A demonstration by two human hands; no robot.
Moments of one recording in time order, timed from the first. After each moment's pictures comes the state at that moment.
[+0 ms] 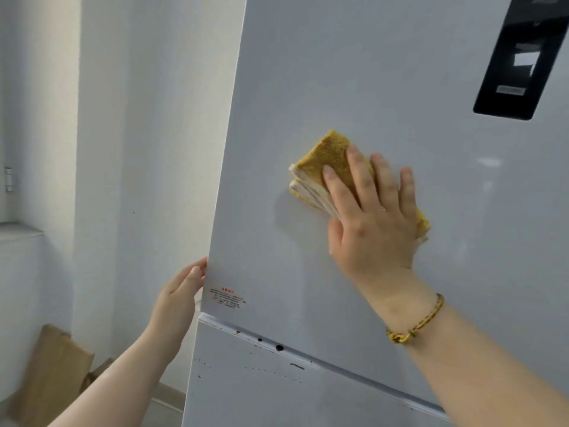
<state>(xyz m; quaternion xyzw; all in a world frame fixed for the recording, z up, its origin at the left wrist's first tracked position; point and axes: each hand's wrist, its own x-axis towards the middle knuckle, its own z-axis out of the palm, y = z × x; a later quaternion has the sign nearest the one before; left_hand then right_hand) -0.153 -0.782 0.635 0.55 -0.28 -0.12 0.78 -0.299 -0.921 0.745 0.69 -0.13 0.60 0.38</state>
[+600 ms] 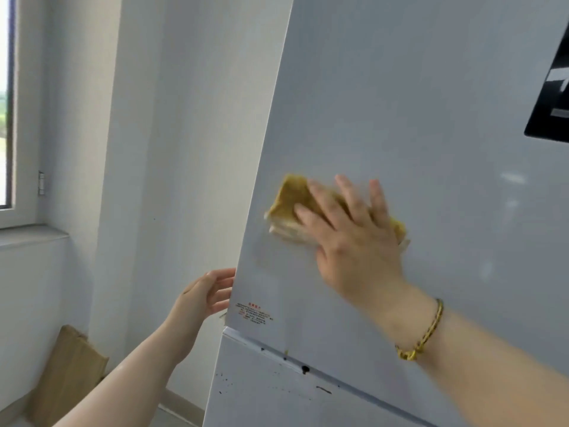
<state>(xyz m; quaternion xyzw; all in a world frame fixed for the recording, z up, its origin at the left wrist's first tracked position) -0.115 -0.778 0.633 0.52 -0.30 -0.21 0.77 -0.261 -0.897 0.739 0.75 -0.05 0.52 0.40</state>
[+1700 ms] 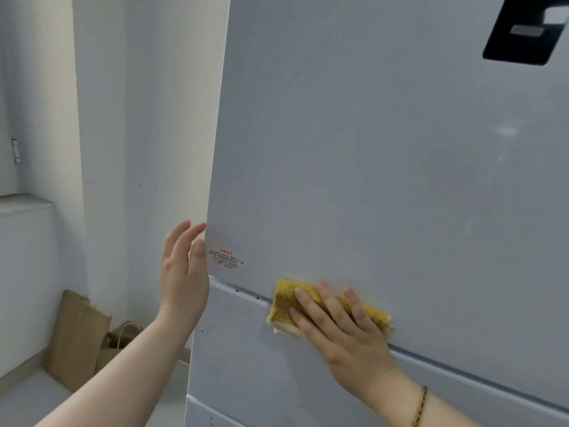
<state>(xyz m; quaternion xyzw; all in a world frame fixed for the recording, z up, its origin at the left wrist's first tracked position) -0.166 -0.786 0.618 0.65 -0.25 0.10 0.71 -0.343 -0.936 0.577 0.79 -0.03 0.38 0.47</state>
